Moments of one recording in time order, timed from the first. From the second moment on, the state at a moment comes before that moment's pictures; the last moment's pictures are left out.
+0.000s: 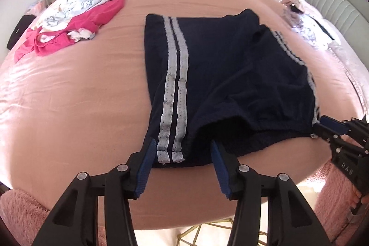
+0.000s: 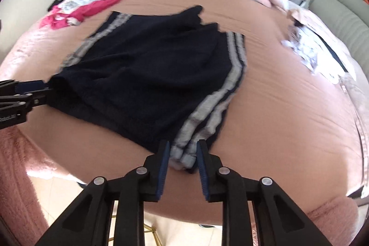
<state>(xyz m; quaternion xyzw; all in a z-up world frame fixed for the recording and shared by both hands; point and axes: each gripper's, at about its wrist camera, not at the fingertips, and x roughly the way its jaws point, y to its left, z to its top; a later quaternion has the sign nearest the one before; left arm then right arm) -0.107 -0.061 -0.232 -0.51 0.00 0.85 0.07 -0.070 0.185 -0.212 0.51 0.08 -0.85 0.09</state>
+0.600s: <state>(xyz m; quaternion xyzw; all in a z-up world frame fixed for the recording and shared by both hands) -0.102 -0.070 -0.226 -0.50 -0.03 0.86 0.08 -0.083 0.185 -0.209 0.50 0.06 -0.86 0.11</state>
